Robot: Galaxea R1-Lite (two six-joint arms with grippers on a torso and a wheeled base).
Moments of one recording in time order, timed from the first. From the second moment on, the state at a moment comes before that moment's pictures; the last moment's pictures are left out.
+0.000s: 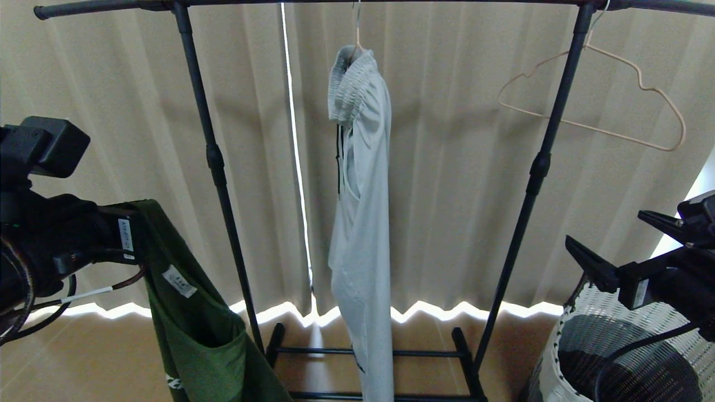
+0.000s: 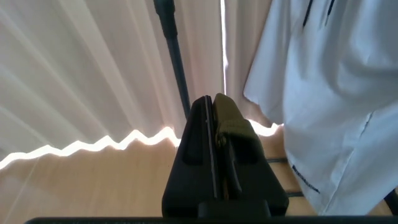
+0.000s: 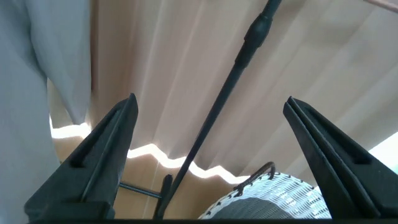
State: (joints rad) left arm -0.24 1.26 -0.70 -0.32 0.21 0.11; right arm 0.26 1.28 -0.30 -0.91 -0.18 -0.28
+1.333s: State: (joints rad) left arm -0.24 1.21 -0.69 -0.32 0.22 0.11; right arm 0.25 1.28 -0.29 -0.98 -0.17 -0.27
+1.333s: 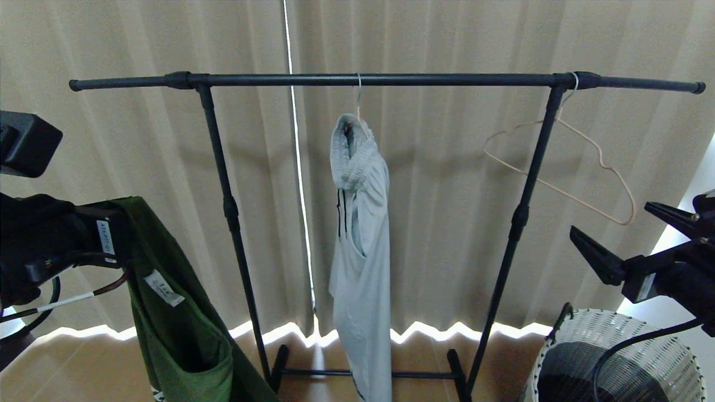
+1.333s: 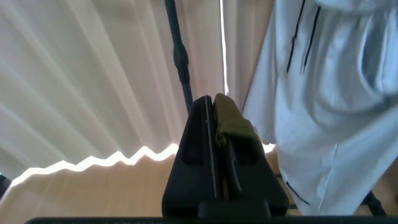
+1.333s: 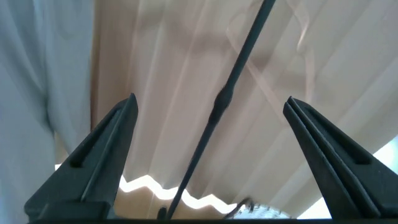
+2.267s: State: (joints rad) left arm -0.24 1.16 -0.61 -0.32 0.21 0.14; right arm 0.22 1.18 -0.38 -0.55 -0.18 -0.33
